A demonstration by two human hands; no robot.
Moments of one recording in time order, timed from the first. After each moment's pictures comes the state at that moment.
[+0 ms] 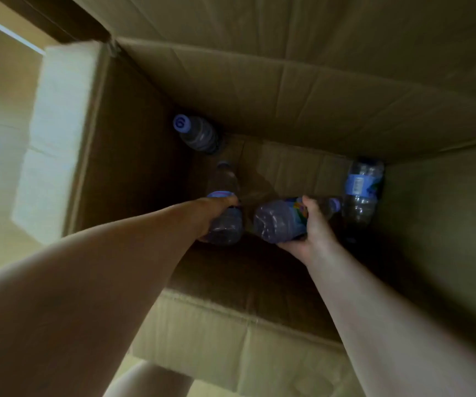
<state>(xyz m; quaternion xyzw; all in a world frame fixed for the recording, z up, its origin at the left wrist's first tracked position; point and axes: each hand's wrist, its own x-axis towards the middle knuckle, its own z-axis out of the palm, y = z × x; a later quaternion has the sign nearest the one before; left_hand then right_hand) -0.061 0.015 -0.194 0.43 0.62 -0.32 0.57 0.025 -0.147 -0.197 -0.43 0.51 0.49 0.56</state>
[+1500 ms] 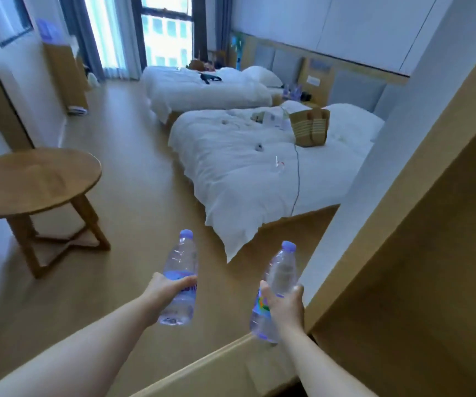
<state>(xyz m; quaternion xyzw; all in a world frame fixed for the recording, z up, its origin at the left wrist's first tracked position) -0.463 0.123 0.452 0.32 0.69 0.33 0.55 -0.214 0.111 0.427 -0.73 -0.37 0.39 0.41</state>
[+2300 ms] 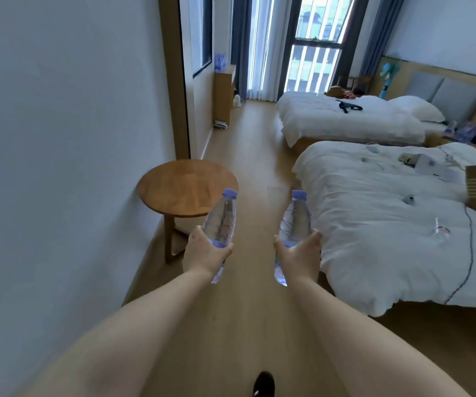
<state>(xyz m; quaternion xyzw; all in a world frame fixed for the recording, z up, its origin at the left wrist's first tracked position) -0.722 0.196 0.522 0.31 0.83 0.42 0.20 -0.560 0.293 0.507 -0.59 -0.62 0.31 0.42</state>
